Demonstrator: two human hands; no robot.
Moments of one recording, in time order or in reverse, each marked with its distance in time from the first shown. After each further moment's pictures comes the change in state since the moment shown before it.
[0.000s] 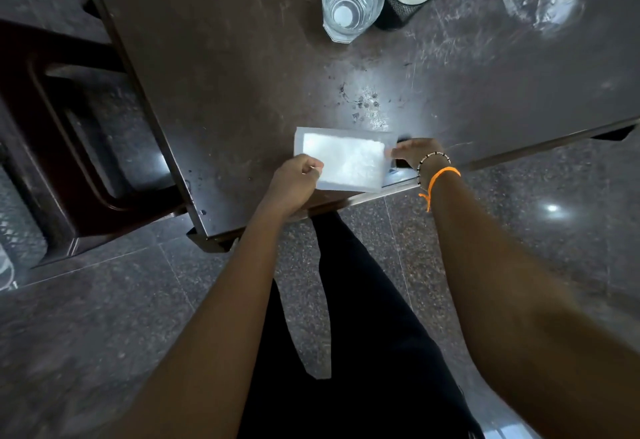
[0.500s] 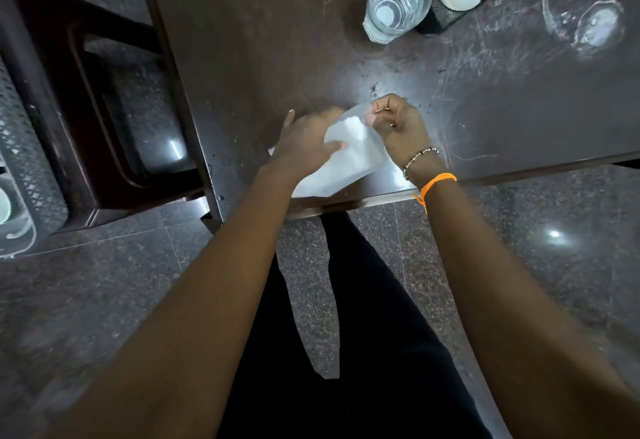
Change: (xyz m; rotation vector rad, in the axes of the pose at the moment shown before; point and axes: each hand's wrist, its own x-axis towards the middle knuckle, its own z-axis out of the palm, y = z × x) left_hand 0.021 0.017 -0.040 0.536 0.127 0.375; right_hand -0.059 -0.058 0.051 0.030 -0.087 -0.654
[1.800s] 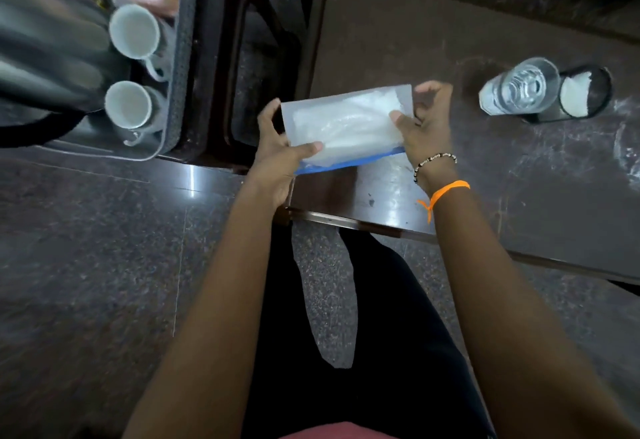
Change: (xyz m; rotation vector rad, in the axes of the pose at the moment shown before) left_hand -0.141 -0.122 -0.068 -1.519 0.492 -0.416; right_hand -0.030 -0.115 0.129 0.033 -0.068 -0.254
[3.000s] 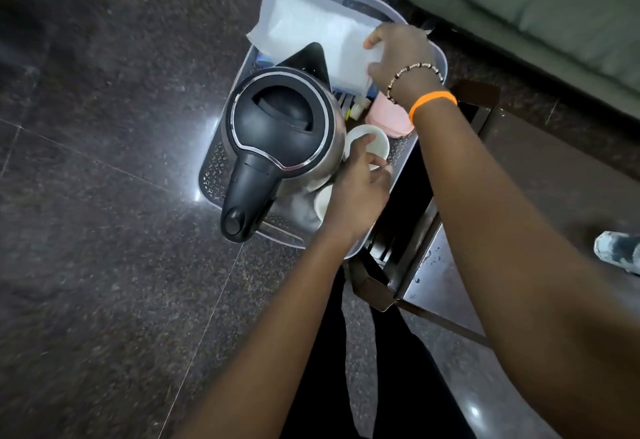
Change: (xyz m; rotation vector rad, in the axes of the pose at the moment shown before) left_hand 0.059 0.121 -0.181 0.230 0.054 0.267; right_hand 0.120 -0.201 0.361 -1.022 -0.284 -0.277
